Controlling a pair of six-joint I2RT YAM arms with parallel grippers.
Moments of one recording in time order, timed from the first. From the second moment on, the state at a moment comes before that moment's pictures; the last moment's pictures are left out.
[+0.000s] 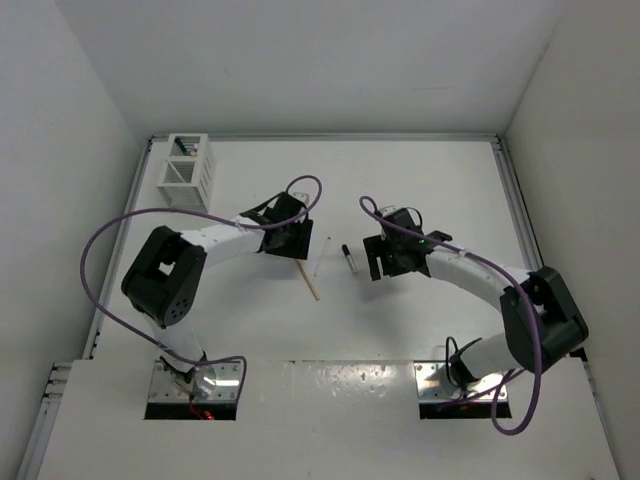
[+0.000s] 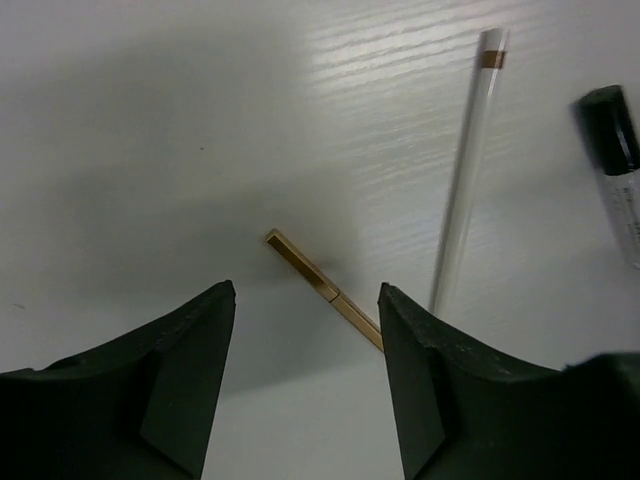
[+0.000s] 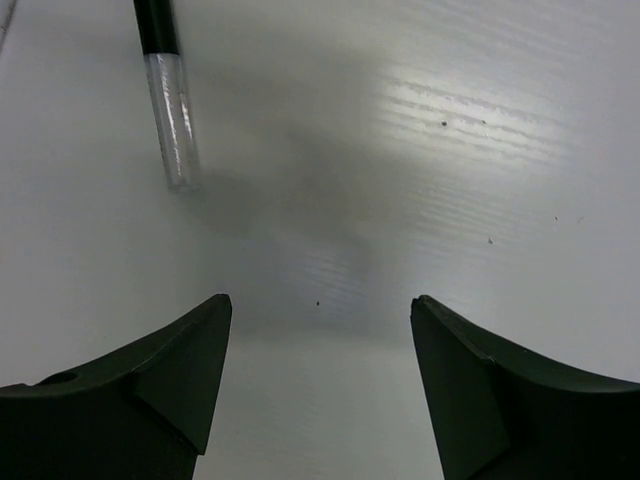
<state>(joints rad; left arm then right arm) -0.56 1.73 1.07 -0.31 -0.06 -0.35 0.53 1.45 0.77 -0.38 0.08 0.25</state>
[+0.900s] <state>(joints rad) -0.51 1.92 1.29 -0.51 -0.14 -0.40 0.53 1.33 0.68 -0.37 0.15 0.24</state>
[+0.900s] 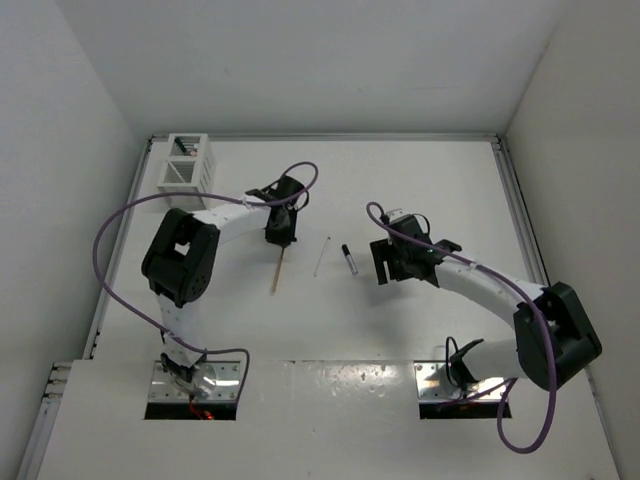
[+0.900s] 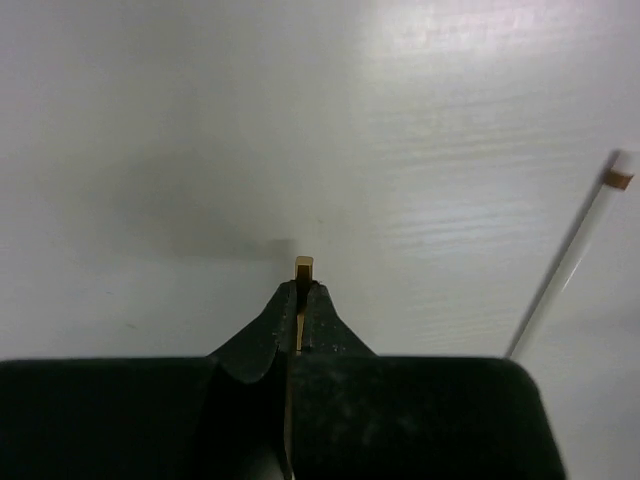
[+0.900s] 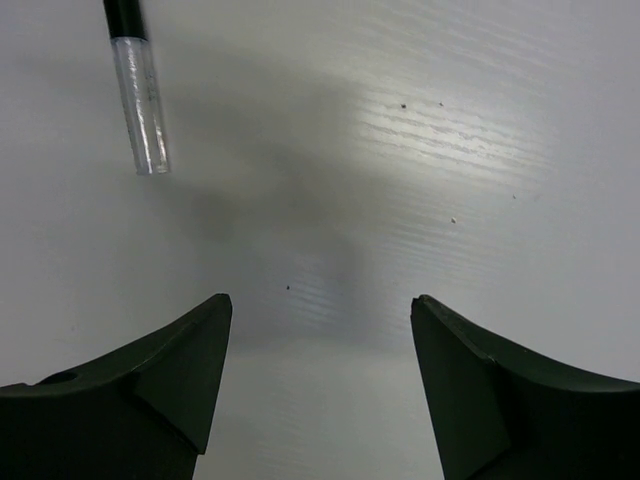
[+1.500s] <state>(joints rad) 0.06 1.43 1.38 0.24 -0.17 0.05 0.53 1.53 0.89 -0.30 -0.01 0.15</state>
